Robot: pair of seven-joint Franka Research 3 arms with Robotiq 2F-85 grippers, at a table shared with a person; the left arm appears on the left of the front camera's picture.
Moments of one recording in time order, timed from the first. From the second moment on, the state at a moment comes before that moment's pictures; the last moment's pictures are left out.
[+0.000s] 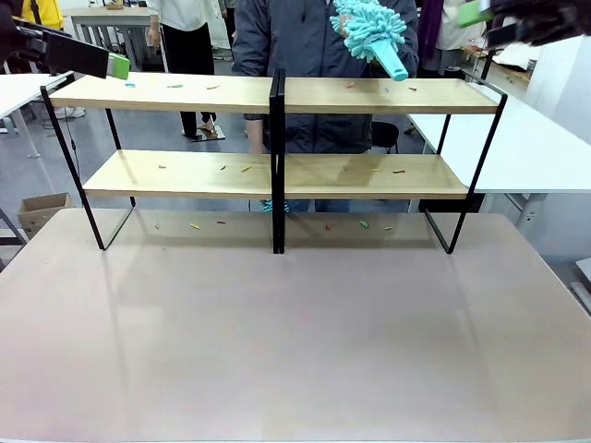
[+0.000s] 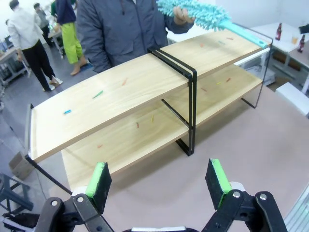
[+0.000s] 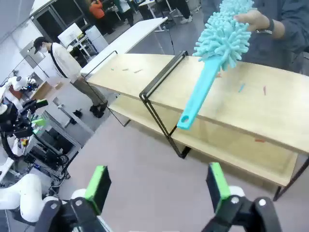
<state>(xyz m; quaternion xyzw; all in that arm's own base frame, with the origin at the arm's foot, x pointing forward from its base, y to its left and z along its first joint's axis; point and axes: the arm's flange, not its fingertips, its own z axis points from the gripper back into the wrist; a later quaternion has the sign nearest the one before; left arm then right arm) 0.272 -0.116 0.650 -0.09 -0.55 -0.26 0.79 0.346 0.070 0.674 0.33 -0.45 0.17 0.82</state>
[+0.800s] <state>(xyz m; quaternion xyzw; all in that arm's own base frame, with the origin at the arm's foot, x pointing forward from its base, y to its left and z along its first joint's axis) 0.272 -0.115 0.650 -0.09 -0.55 -0.26 0.79 0.506 0.061 0.652 0.49 -0.27 0.09 0.82</state>
